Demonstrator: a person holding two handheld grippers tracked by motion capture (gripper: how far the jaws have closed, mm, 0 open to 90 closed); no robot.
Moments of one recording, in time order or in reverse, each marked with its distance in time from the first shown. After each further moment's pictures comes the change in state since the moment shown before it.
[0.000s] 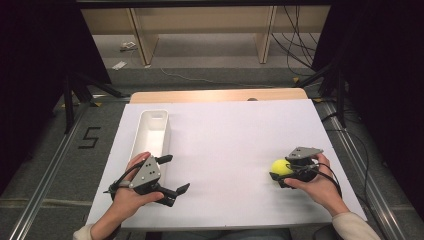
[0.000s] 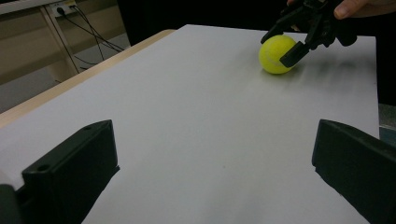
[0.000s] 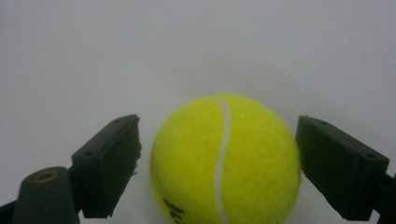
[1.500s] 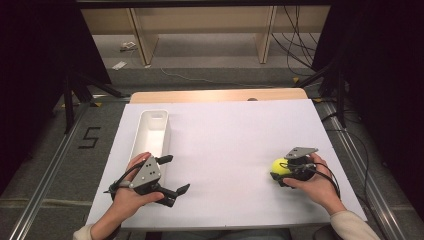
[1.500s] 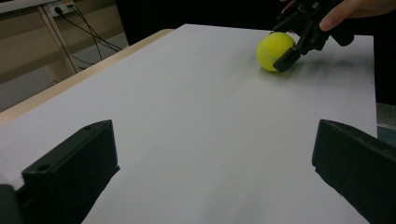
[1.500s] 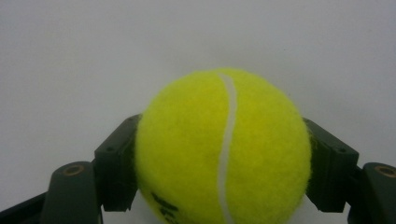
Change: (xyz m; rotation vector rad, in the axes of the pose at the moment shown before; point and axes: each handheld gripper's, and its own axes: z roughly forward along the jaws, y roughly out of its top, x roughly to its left) left arm 0.000 0.000 0.000 0.002 -0.006 0.003; right arm -0.001 0.000 0.006 0.073 -0.031 -0.006
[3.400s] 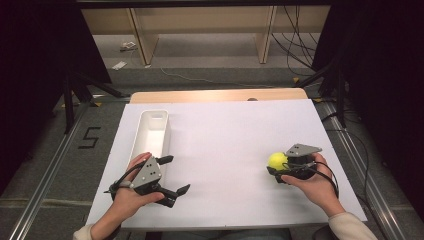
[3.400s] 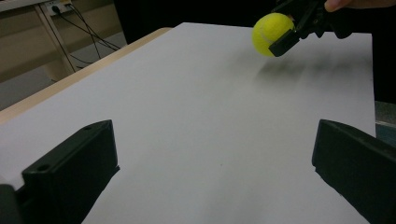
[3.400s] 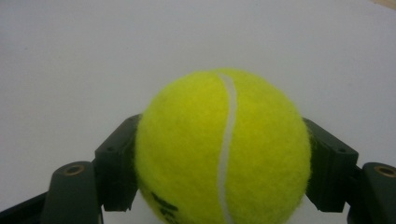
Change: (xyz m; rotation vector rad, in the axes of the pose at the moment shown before) left arm 0.000 -0.001 0.000 0.006 -0.005 0.005; right arm 0.011 0.014 -0.014 -0.139 -0.007 -0.005
